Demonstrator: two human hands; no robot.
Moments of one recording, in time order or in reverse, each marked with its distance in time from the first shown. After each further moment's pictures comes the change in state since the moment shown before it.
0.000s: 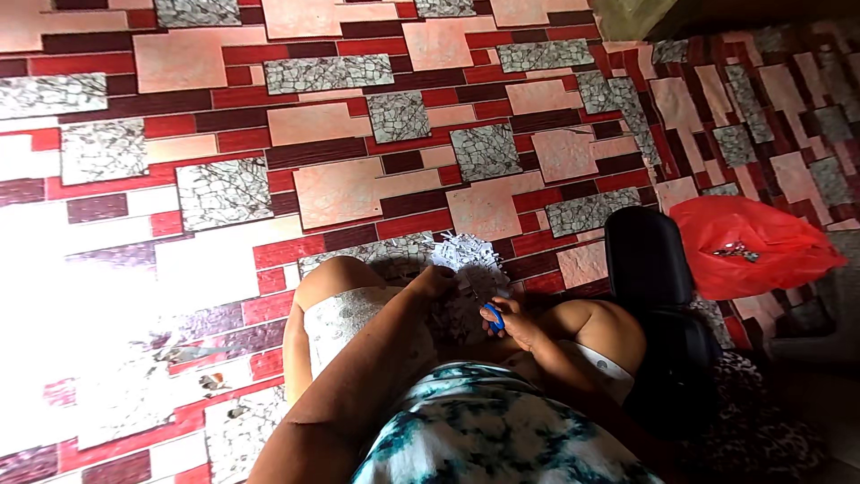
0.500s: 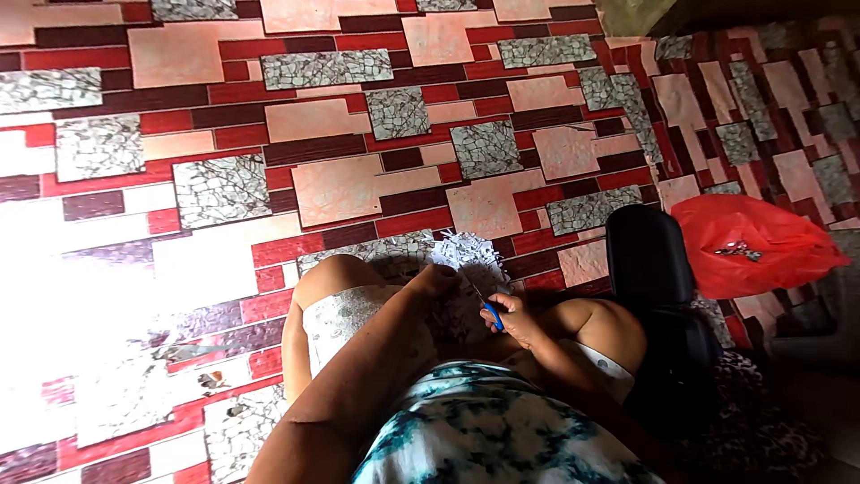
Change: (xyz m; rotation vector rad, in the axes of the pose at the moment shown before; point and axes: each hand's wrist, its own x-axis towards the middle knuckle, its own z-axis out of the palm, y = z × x) left_hand -0.001 -0.001 0.001 0.027 -0.016 0.019; right_hand 0.000 -0.001 0.001 -0.057 0.046 -0.085
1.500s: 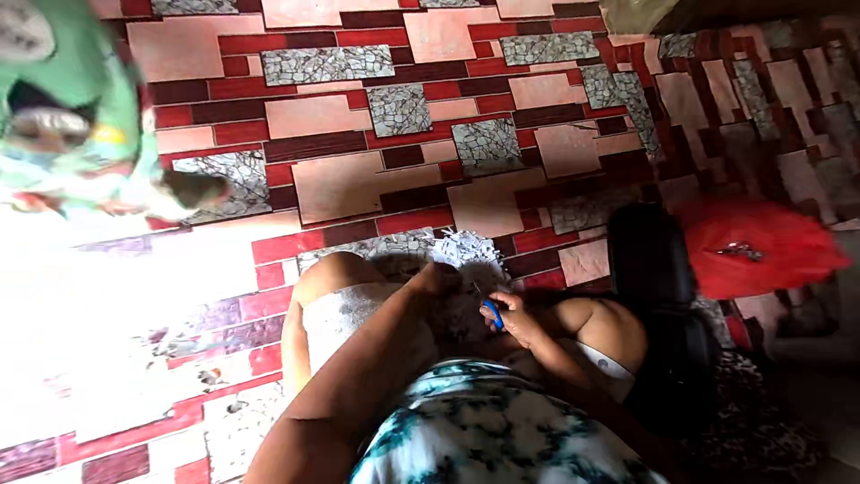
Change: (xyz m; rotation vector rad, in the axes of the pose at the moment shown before) left_hand 0.001 -0.006 -0.001 0.099 0.019 0.095; right_hand 0.000 0.002 0.003 -0.014 0.027 -0.004
